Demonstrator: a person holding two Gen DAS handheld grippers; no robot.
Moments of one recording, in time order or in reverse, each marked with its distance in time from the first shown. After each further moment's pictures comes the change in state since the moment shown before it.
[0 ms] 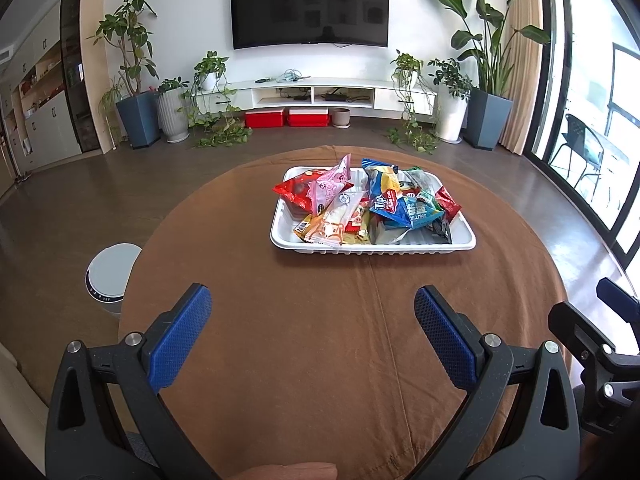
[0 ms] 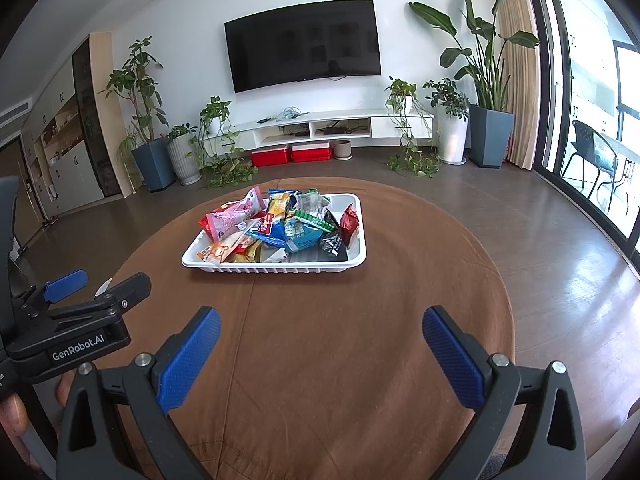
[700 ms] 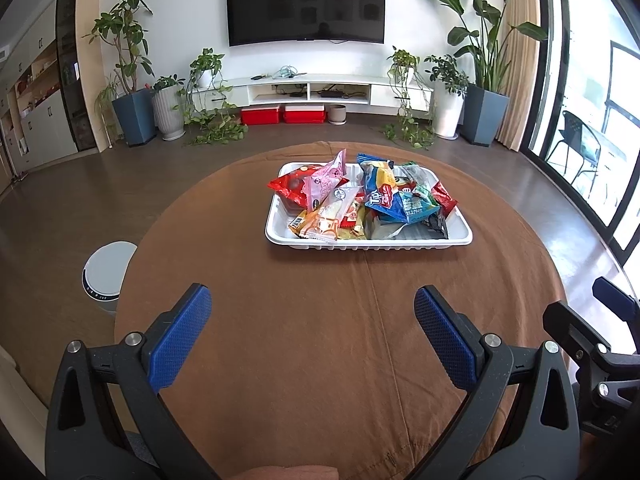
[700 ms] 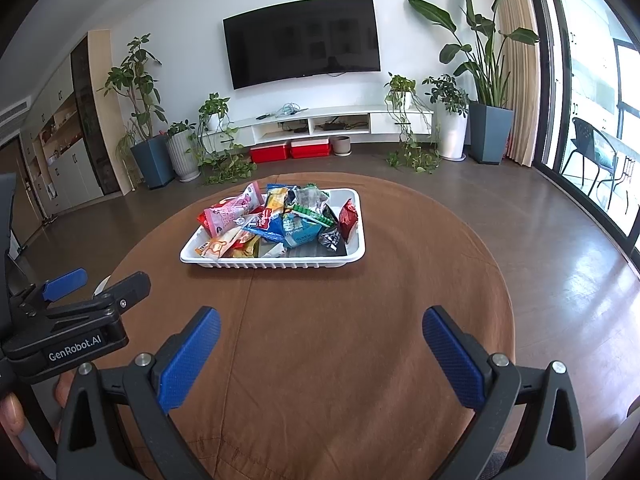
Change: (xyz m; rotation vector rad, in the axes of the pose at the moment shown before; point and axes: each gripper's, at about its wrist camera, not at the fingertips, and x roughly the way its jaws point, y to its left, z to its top) left arm 0.004 -0.006 -0.003 0.003 0.010 -0.005; right arm -0.002 0.001 0.001 0.000 0.005 -0.001
